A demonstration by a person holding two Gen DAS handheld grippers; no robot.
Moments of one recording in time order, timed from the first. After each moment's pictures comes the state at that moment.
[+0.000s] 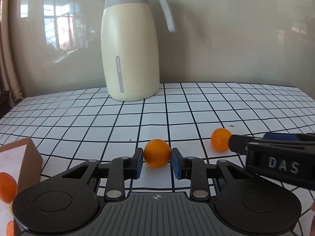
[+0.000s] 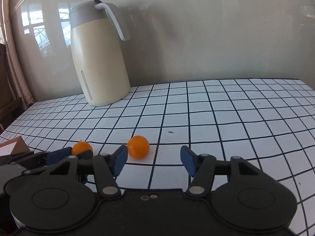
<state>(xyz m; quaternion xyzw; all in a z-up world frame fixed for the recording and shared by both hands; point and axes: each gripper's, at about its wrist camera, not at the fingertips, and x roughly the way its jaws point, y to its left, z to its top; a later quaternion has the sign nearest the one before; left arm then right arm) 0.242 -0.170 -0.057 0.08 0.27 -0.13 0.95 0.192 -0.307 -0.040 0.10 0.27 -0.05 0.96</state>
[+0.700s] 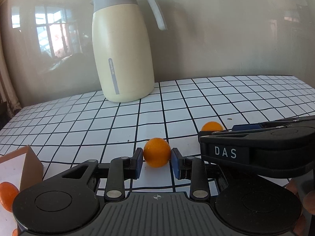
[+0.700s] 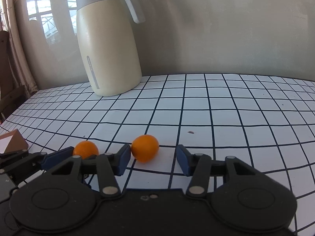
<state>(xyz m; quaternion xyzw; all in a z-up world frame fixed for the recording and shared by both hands) 0.240 -0.176 -0.059 0.12 0.27 -0.14 0.95 0.221 -0.293 -0.052 0.09 0.30 -0.01 0.95</state>
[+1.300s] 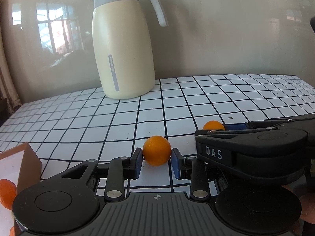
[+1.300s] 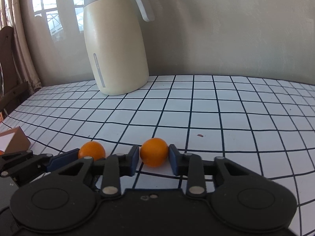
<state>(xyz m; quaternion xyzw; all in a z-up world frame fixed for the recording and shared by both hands) 0.243 -0.177 -0.060 0.11 0.28 -0.14 0.94 0.233 -0.284 -0.052 0.07 0.30 -0.01 0.95</state>
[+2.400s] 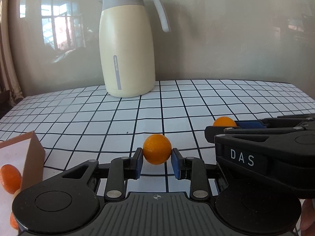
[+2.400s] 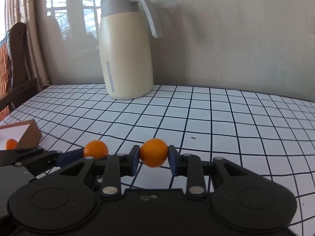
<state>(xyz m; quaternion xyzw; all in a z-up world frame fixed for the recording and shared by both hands) 0.220 -0.169 -0.053 0.09 0.28 -0.14 0.95 0.190 -0.277 -0.026 0.02 0.28 0.00 0.96</state>
